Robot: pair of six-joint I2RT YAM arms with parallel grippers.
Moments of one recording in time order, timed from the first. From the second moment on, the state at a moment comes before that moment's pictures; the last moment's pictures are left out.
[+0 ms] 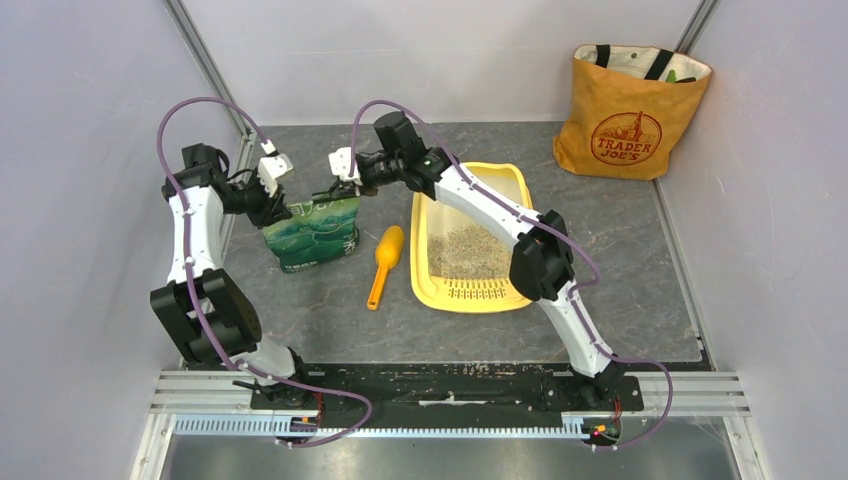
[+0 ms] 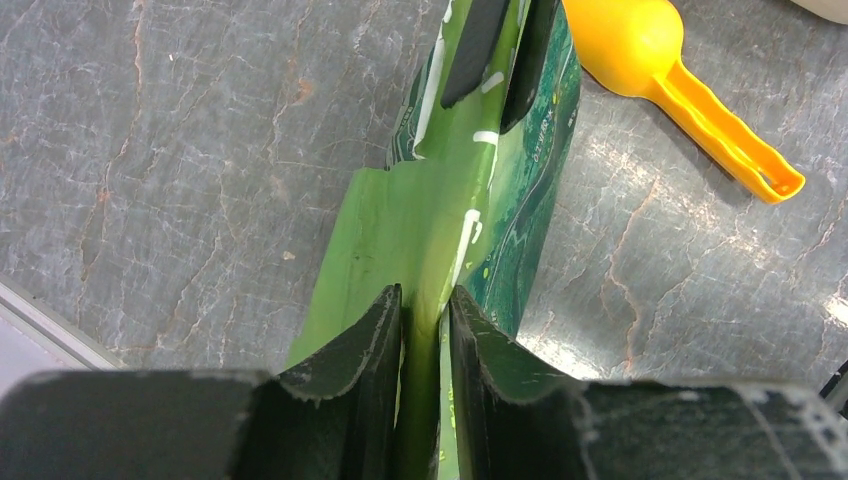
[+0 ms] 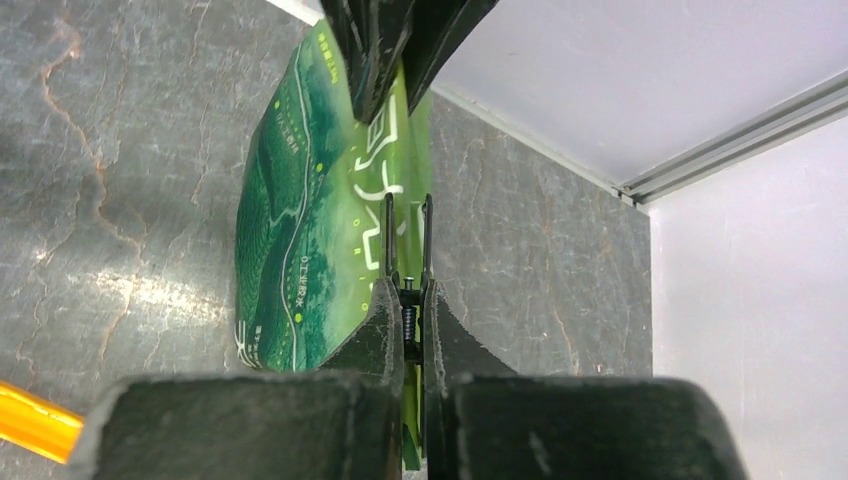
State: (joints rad) left arm 0.37 1.54 1.41 -1.07 0.79 1.22; right arm 0.79 2.34 2.30 -0.39 -0.81 -0.88
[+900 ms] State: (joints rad) left arm 0.30 1.44 1.43 -0.91 0.76 0.98; right arm 0.08 1.23 1.45 -0.52 -0.23 -0.23
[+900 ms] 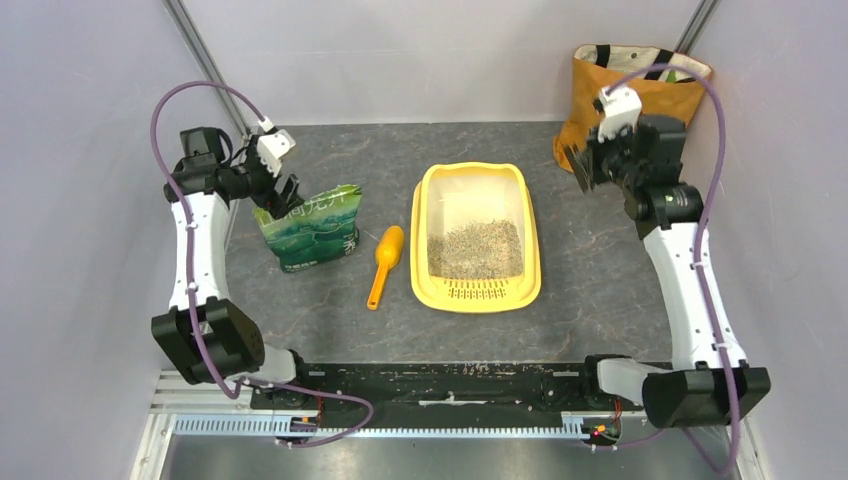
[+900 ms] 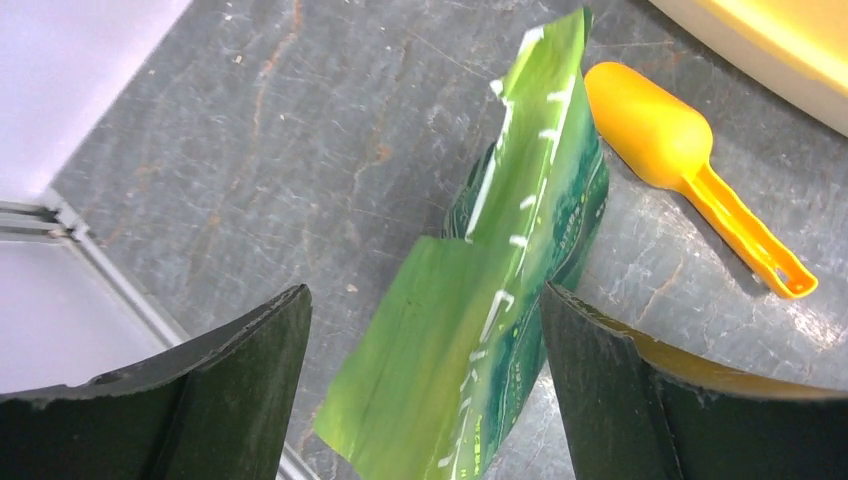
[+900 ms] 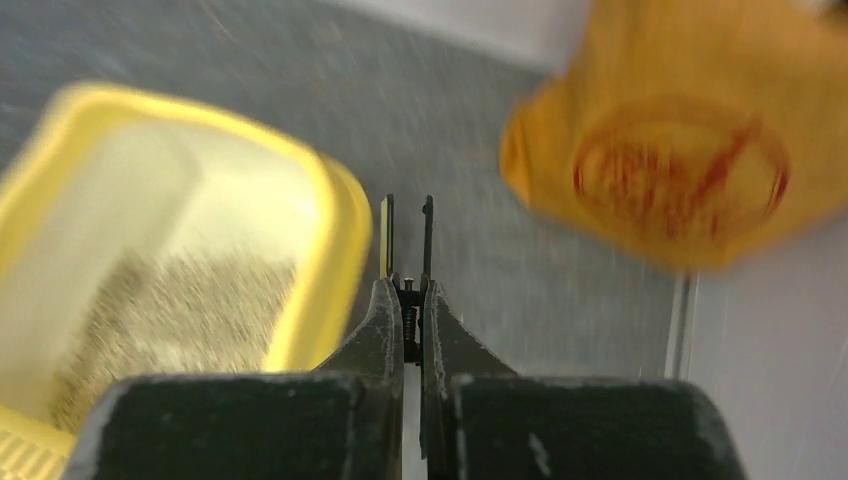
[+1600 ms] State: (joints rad) left arm 0.12 1.52 1.56 -0.93 0.44 0.80; right arm -0.17 1.47 0.98 -0.42 -0.10 -0.10
